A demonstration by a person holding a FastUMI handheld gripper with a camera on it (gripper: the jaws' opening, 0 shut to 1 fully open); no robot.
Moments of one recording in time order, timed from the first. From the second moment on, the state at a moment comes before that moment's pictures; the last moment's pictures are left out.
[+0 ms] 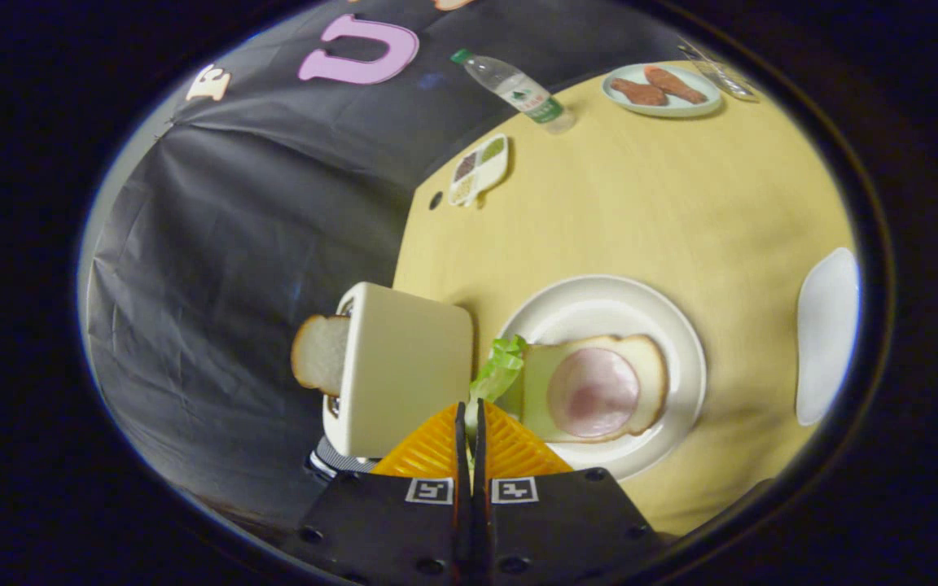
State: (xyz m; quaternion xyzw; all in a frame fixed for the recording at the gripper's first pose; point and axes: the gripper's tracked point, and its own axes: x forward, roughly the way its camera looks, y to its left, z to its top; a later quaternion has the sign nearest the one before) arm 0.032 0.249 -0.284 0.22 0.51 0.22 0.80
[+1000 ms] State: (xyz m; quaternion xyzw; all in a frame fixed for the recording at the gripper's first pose) arm 0.048 0.171 -0.323 0.15 0.53 0.11 0.83
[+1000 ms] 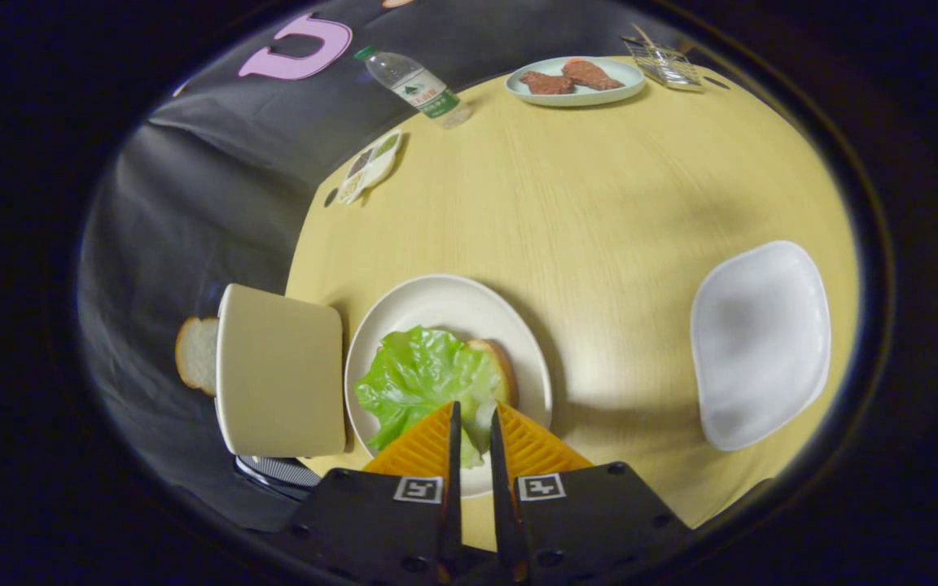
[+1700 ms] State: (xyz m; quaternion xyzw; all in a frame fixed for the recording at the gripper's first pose) arm 0.033 0.192 -0.245 0.15 0.54 0.10 0.82
